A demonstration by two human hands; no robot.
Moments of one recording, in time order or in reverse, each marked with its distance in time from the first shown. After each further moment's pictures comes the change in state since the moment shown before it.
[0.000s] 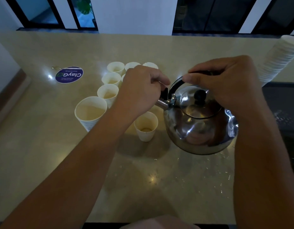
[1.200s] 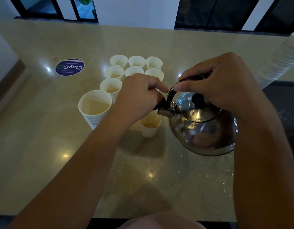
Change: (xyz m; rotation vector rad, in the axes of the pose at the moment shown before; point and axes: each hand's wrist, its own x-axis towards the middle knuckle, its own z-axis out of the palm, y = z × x) left_hand -0.016 -0.026 -0.006 -0.035 -0.060 -0.104; right_hand 0.004 -0.012 0.016 -0.230 -0.261 -0.061
